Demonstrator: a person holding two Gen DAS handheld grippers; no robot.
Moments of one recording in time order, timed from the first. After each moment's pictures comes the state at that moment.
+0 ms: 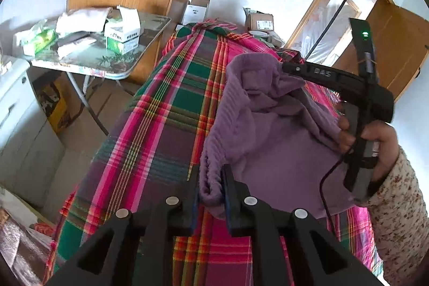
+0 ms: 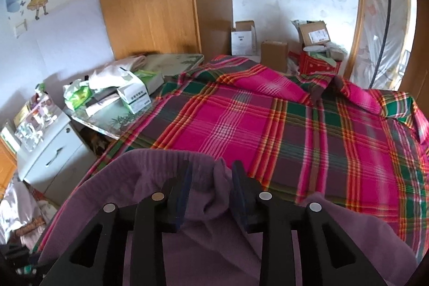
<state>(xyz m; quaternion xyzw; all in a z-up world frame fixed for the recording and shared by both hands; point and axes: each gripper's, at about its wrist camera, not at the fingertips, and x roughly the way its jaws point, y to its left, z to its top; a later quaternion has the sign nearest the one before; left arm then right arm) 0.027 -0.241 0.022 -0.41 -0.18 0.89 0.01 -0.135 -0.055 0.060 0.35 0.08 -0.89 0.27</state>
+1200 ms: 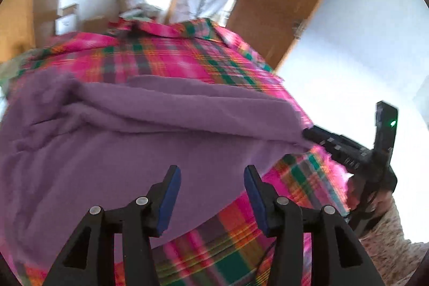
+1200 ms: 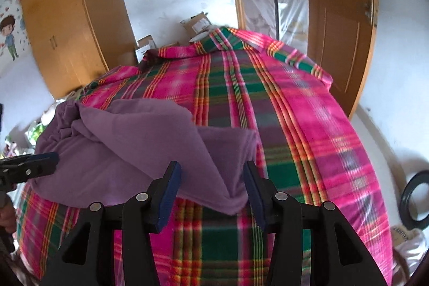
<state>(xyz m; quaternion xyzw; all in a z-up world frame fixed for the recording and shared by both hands) -0.025 -0.012 0.062 -0.44 -0.07 0.85 0.30 0.010 0.278 0.046 0.36 -0.06 -0.93 0.08</state>
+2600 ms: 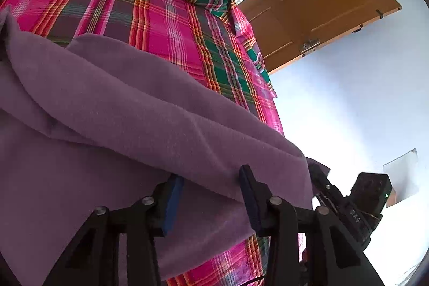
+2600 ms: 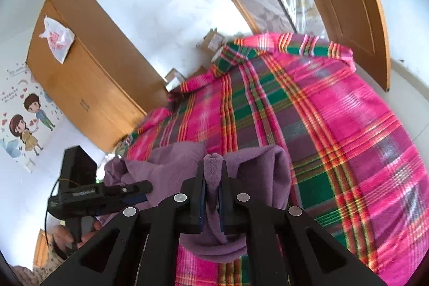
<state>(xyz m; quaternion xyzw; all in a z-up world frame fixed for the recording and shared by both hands) -0.112 0.004 0.025 -0.53 -0.25 0.76 0.30 -0.008 0.324 0.067 0.31 -0.25 -0.90 0.16</state>
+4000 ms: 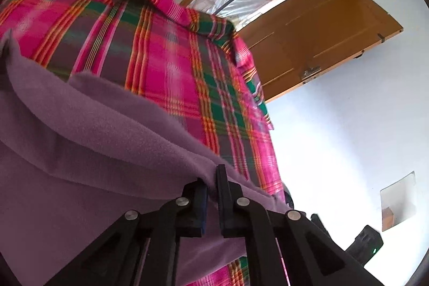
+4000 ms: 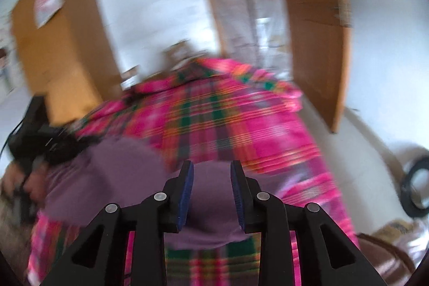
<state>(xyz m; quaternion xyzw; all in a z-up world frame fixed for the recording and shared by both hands) -0.128 0.012 0.050 -0.48 -0.28 0.79 0.27 0.032 0.324 0.076 0.31 -0.08 -0.94 0.08</state>
